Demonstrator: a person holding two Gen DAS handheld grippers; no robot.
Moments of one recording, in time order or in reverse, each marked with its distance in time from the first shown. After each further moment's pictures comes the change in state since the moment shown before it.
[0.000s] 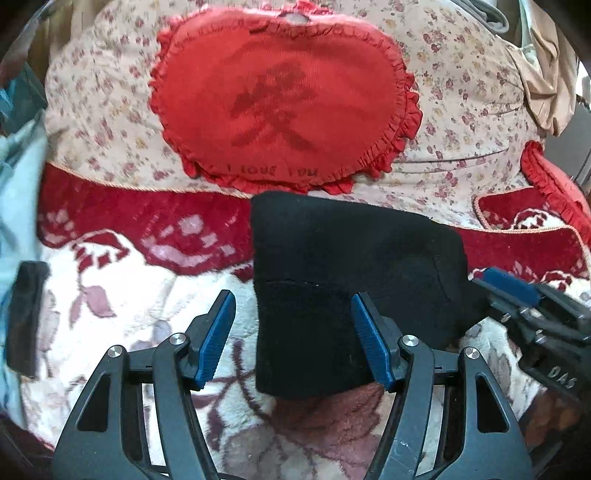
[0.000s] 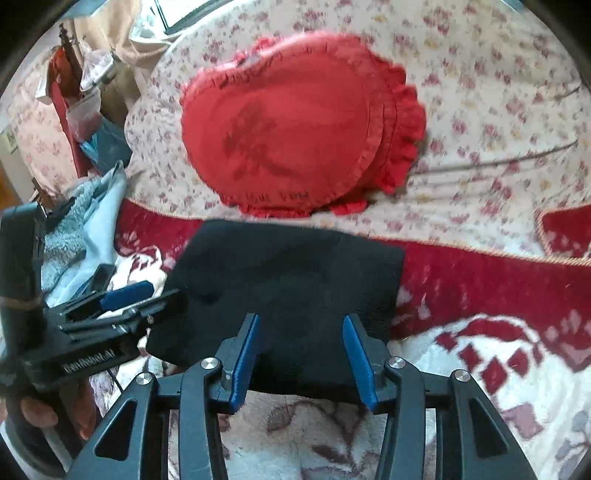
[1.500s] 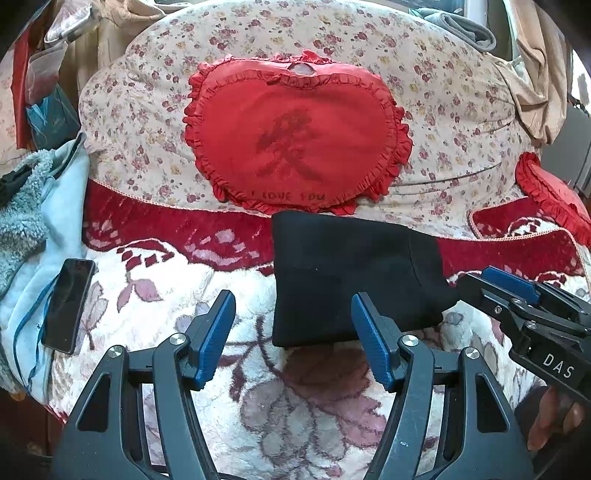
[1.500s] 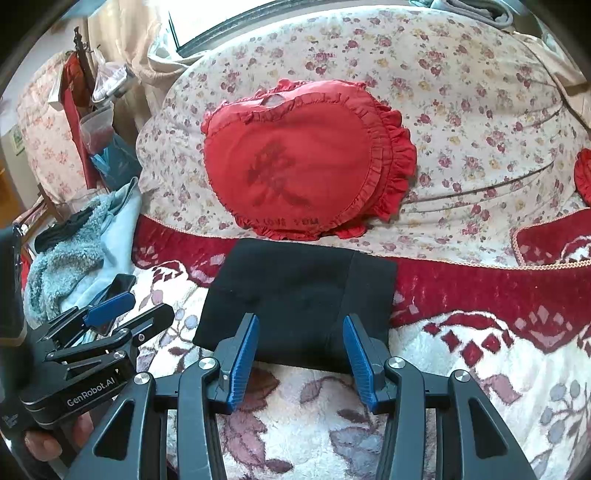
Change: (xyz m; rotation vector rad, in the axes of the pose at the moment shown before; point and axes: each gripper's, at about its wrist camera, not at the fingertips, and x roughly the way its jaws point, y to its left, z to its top) left arm -0.069 -0.004 -0.026 -0.006 -0.114 0.059; right arm -0.057 0.034 -0.013 0.005 -0.062 -0.016
